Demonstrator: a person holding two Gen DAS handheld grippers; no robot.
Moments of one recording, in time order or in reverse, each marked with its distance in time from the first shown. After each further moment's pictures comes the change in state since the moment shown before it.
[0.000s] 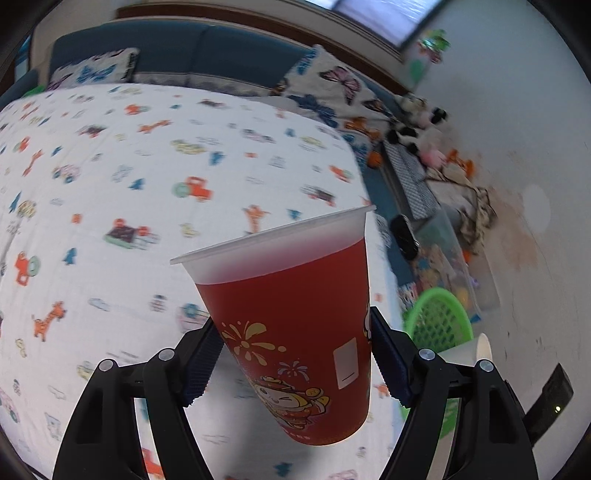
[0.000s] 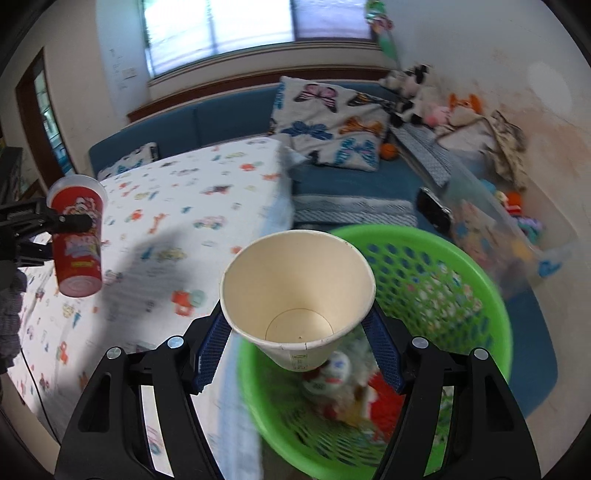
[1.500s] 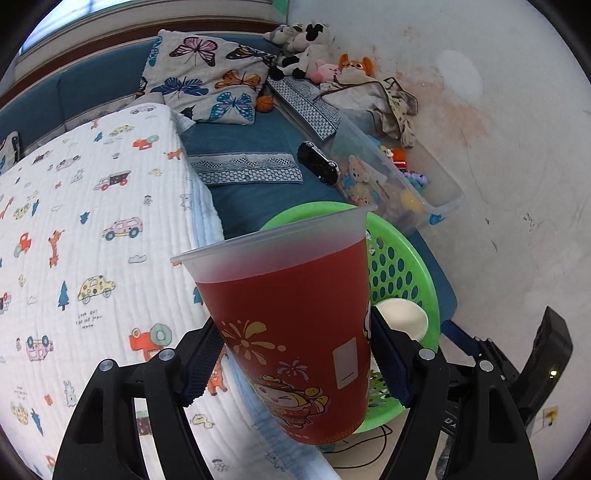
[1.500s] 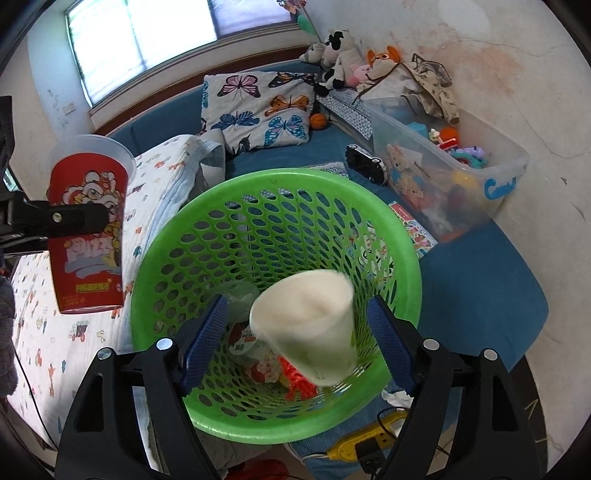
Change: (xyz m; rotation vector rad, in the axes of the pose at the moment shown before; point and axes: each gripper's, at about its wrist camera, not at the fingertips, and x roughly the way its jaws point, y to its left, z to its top) left arm 0.070 -0.199 -0.062 0.428 0.146 -0.078; right arm -0.017 -0.094 -0.050 0.203 0.035 -0.095
